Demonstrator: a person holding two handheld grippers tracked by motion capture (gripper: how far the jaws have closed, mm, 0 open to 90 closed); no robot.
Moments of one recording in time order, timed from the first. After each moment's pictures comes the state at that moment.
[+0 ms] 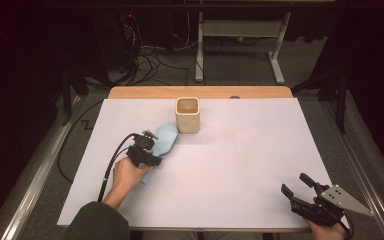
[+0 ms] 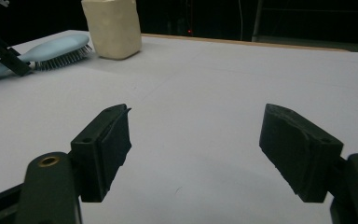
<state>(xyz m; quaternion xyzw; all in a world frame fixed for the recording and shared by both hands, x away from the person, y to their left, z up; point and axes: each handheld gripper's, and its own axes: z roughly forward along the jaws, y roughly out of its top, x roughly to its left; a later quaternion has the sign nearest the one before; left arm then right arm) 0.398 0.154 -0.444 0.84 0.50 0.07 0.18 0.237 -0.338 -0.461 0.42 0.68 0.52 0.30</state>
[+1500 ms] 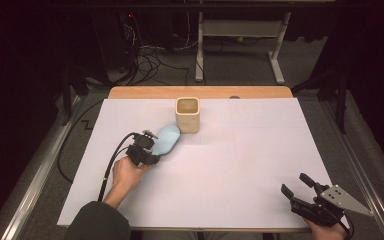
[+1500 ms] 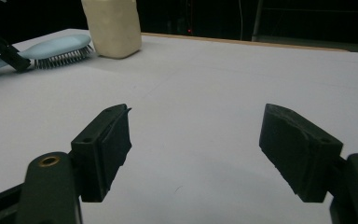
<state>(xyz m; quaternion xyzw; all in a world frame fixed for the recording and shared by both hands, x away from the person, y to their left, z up) 0.398 0.156 -0.441 0.85 0.49 0.07 0.19 0.237 -0.338 -0.461 0.42 0.68 0.52 0.30</state>
